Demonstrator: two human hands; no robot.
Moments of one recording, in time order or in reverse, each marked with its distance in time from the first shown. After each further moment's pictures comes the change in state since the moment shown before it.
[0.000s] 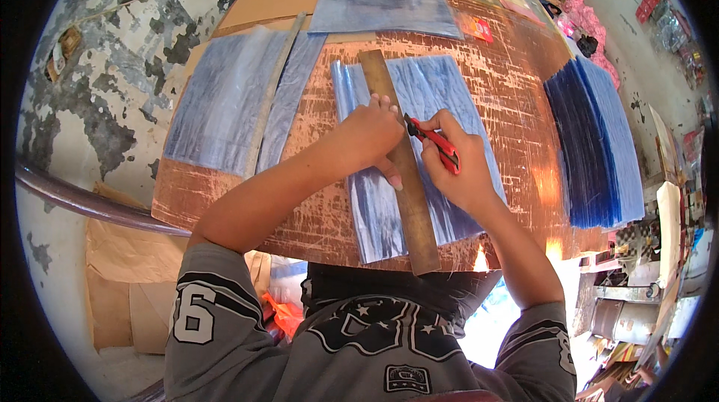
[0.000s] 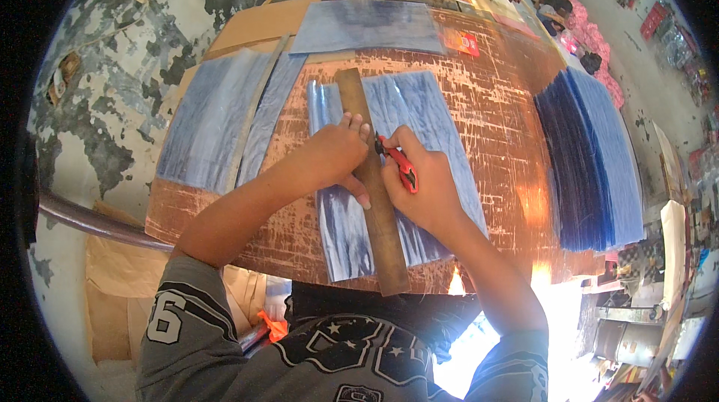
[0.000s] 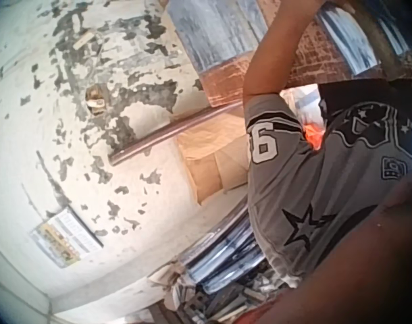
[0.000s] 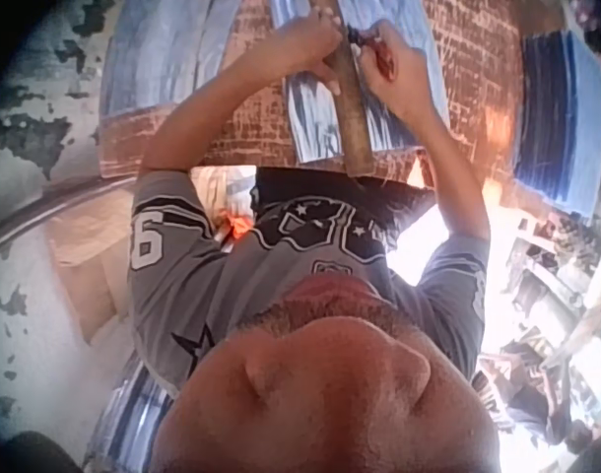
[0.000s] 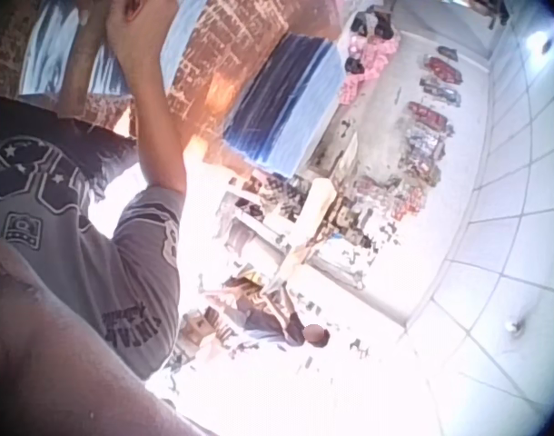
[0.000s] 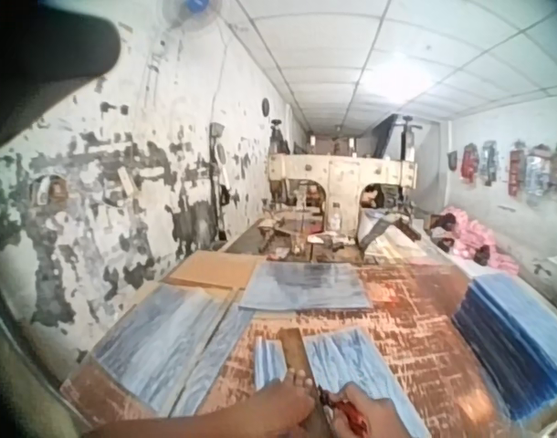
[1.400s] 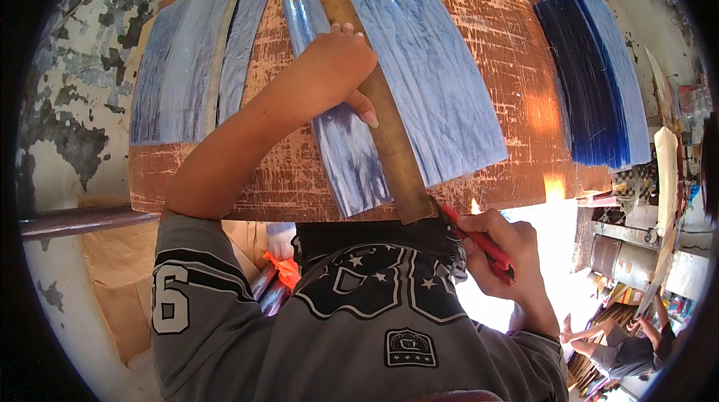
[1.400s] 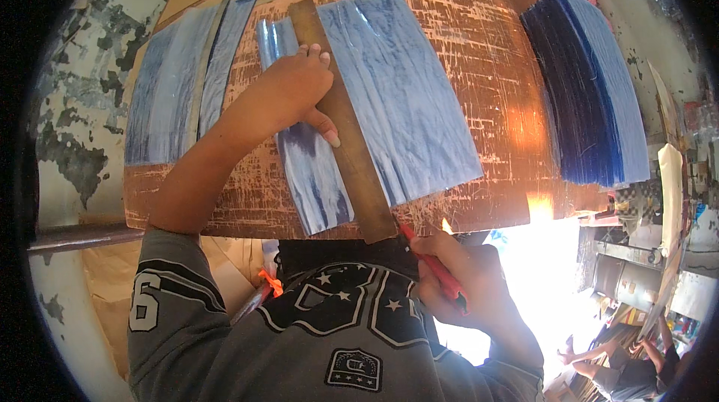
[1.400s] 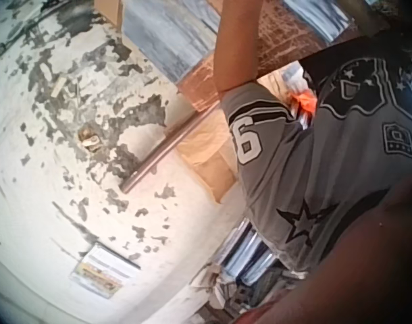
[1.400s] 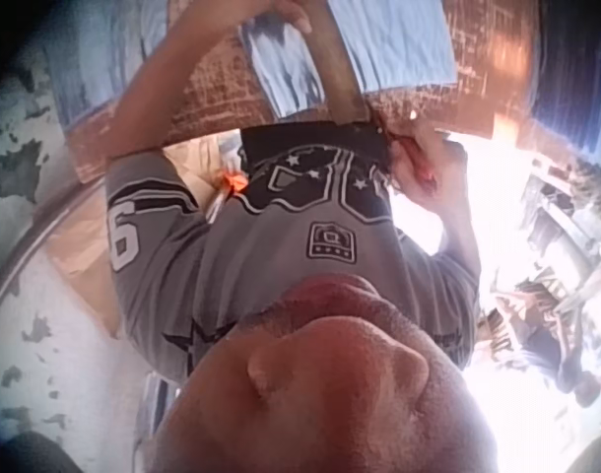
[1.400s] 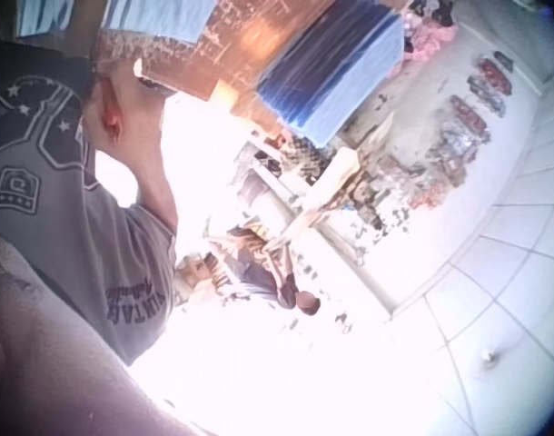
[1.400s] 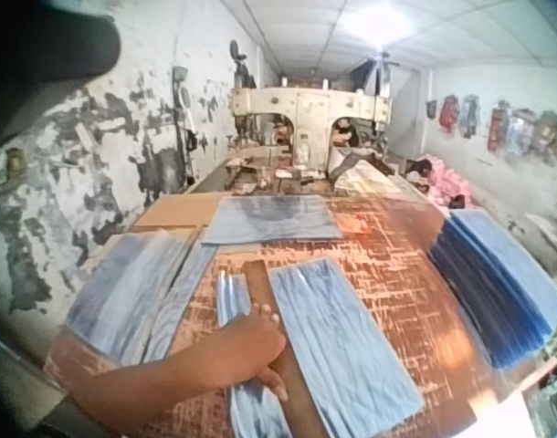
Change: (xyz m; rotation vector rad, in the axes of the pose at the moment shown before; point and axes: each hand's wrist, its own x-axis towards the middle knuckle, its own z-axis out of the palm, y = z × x) left_hand 0.005 0.005 -0.016 0.004 -0.067 0.052; right_hand -0.178 -0.076 -0.062 -0.097 -0.144 0.223
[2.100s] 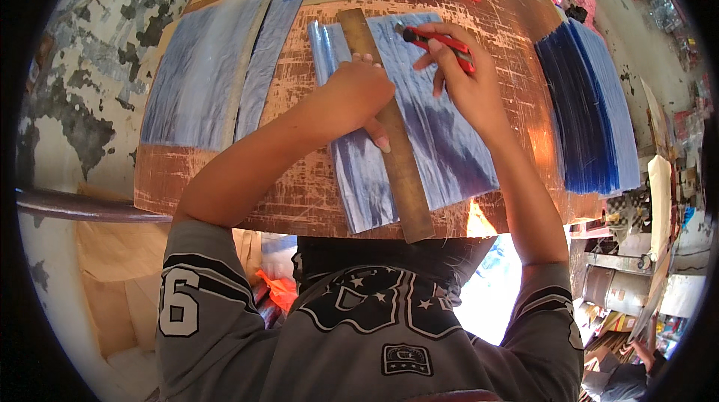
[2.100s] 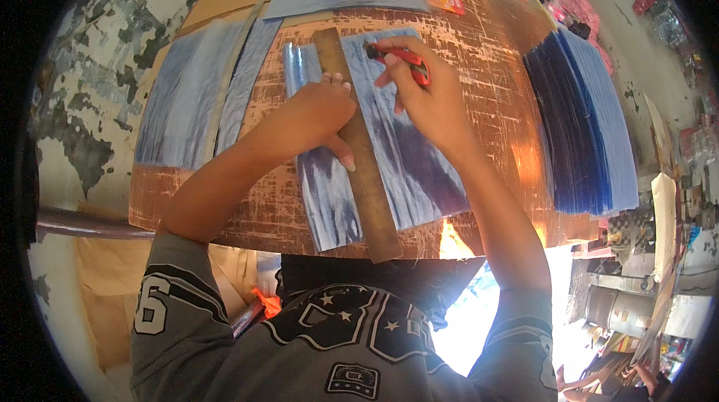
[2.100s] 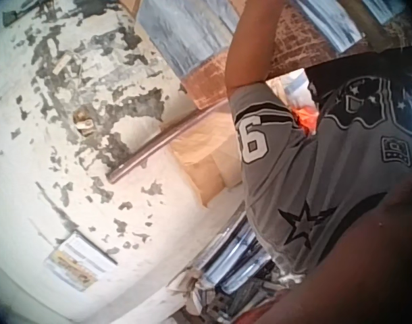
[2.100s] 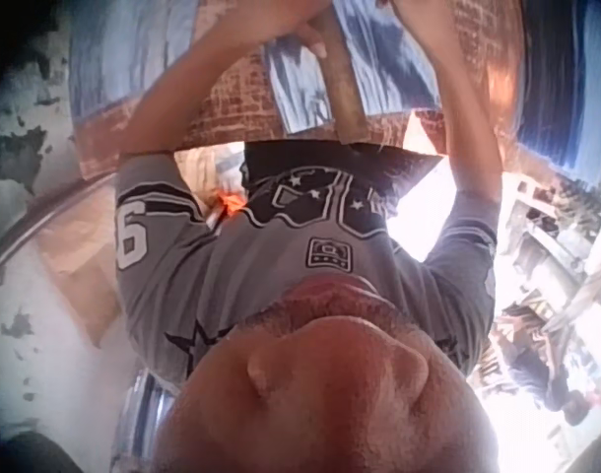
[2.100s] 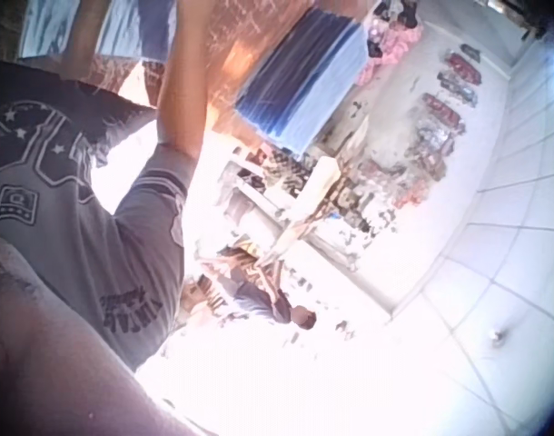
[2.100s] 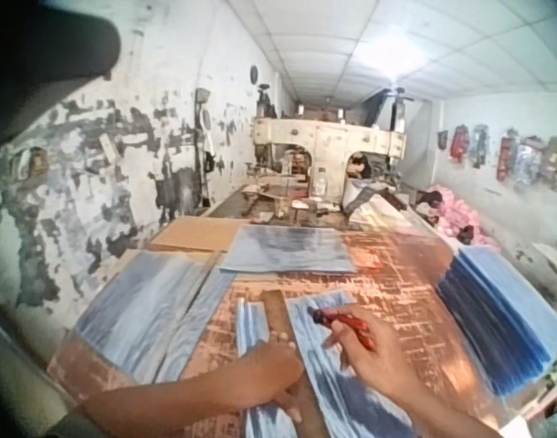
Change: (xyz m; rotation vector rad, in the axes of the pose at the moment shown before) left_hand 0.000 -0.005 0.011 -0.047 0.095 0.048; right_hand 0.245 0.043 0.016 0.411 0.204 -0.195
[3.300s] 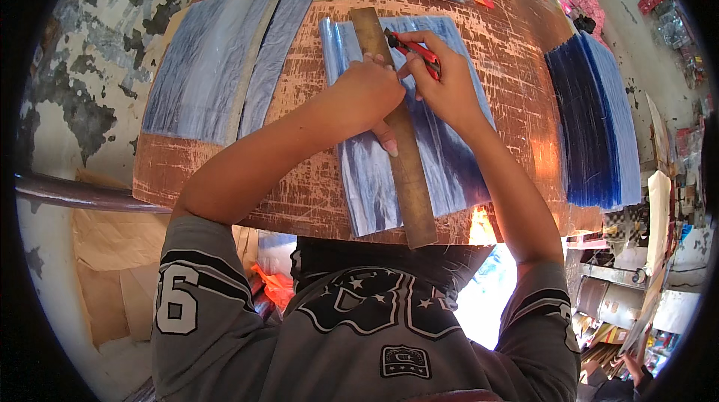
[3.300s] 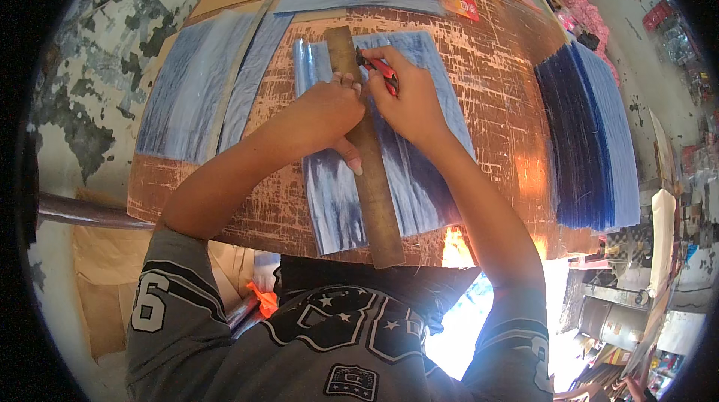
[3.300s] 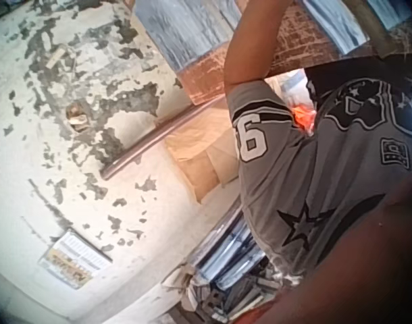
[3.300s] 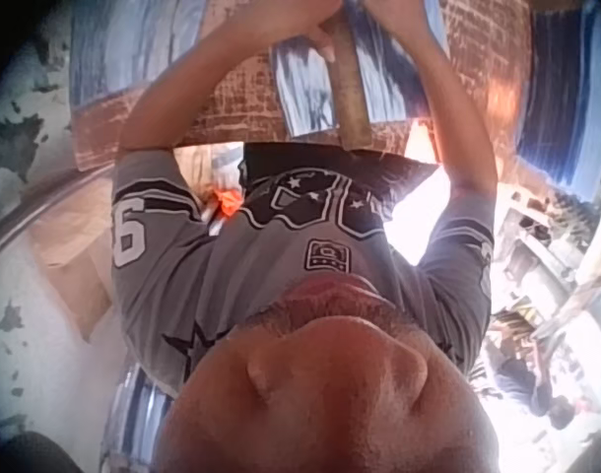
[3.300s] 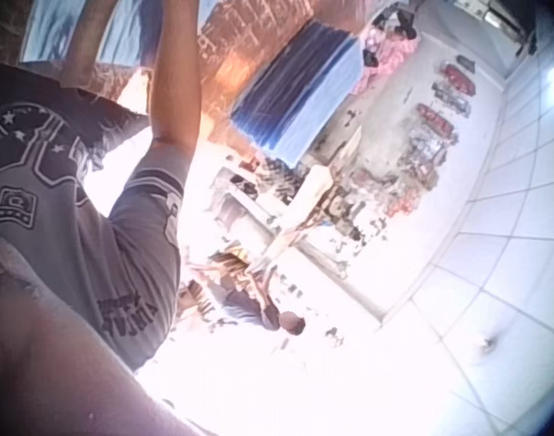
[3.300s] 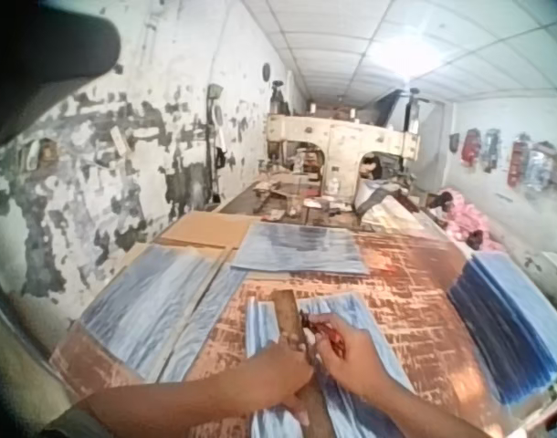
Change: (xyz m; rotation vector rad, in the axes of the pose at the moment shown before) left_hand -0.005 0.003 -0.002 -0.029 0.003 -0.046; right_hand 0.018 0.033 0.033 -0.240 -0.064 -0.051
